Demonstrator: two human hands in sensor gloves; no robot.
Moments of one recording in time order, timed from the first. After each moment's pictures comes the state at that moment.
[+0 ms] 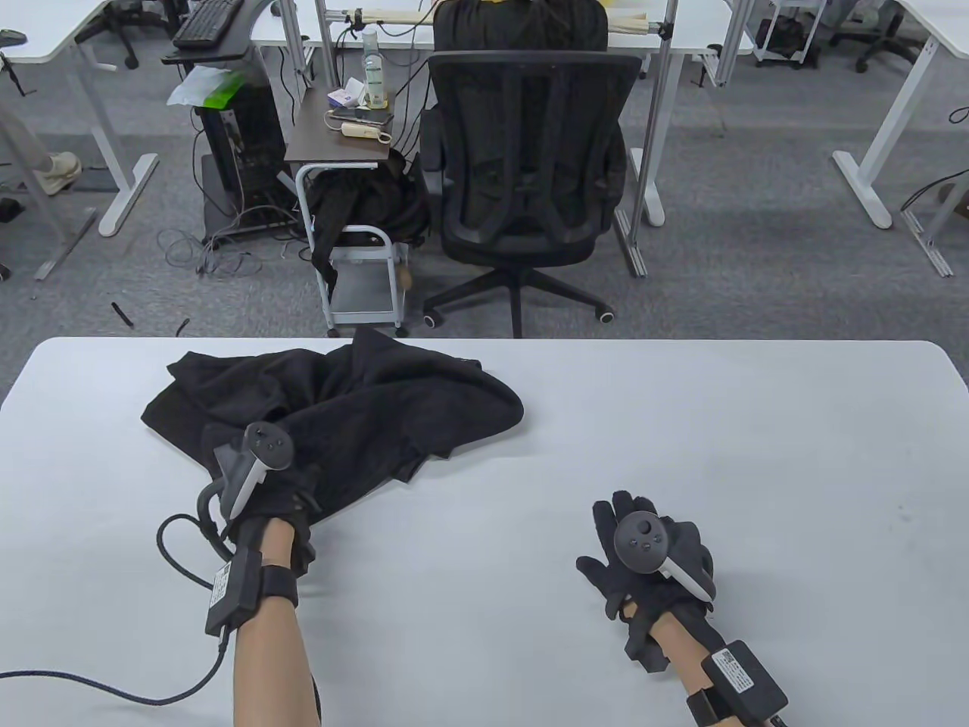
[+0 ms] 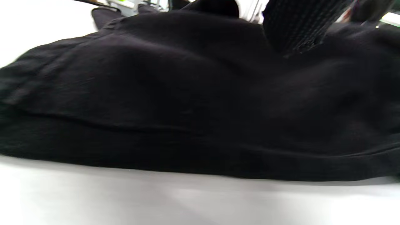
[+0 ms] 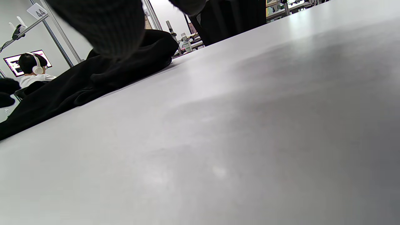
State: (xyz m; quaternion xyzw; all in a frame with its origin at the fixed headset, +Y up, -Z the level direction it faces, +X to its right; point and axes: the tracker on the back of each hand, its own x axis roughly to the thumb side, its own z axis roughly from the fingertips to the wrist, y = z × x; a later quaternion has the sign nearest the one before) left_hand -0.329 -0.755 -0.462 -0.11 0.23 0.13 0.96; right_hand 0.182 -0.791 -0.389 0.08 0.07 0.97 0.19
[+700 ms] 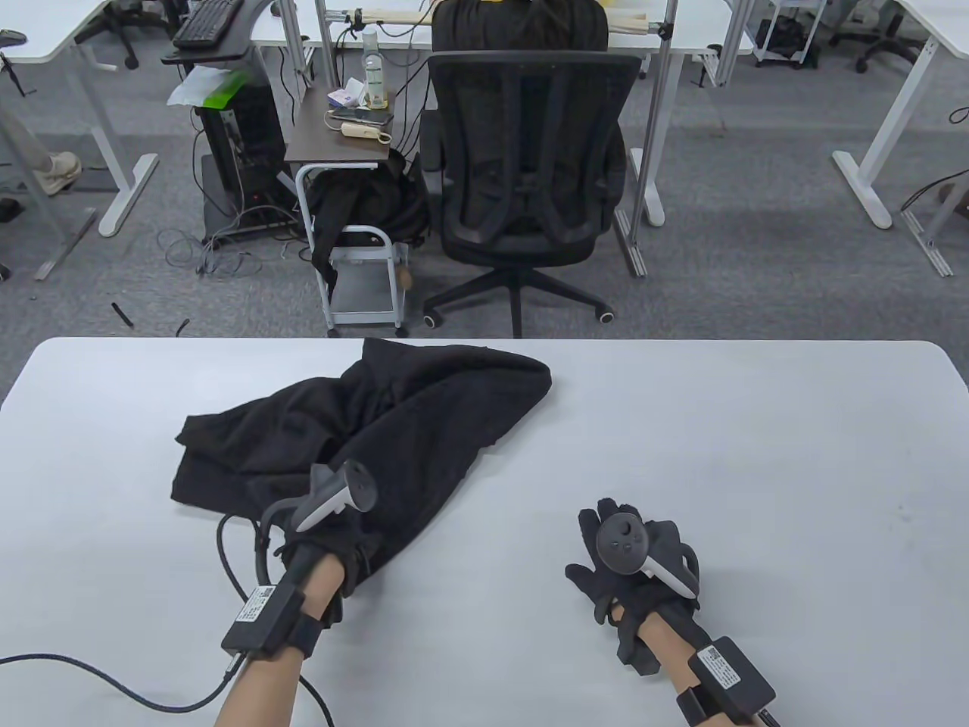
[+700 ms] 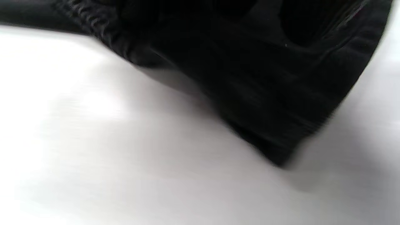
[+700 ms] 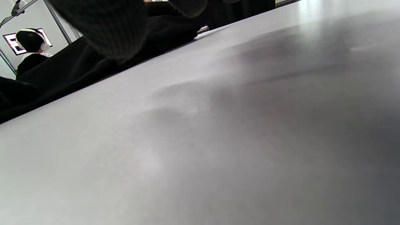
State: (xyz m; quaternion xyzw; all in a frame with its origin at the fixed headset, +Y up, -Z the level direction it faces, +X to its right) left_hand -0.203 -0.761 -0.425 -0.28 0.04 0.01 0.96; right_hand 0.163 -0.801 -0.392 0.10 0.10 0.98 0.16
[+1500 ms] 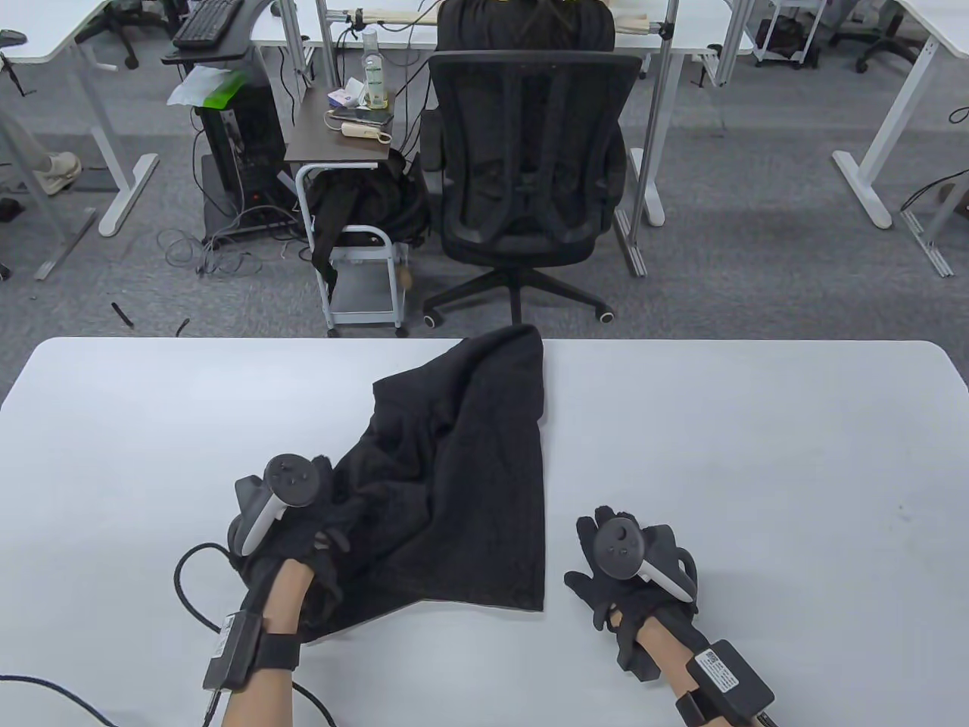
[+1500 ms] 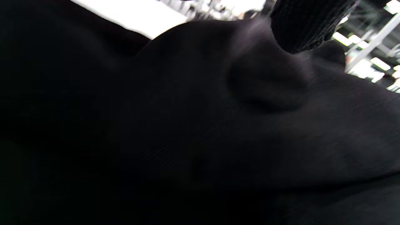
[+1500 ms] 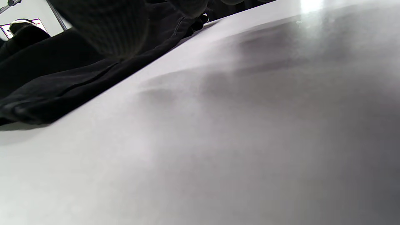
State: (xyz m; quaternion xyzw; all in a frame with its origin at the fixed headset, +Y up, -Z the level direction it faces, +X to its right) left_hand -0.287 -0.769 -0.422 -0.16 0.11 0.24 0.95; right_hand 0.162 -0.809 -0.390 0.10 0.11 0.98 0.15
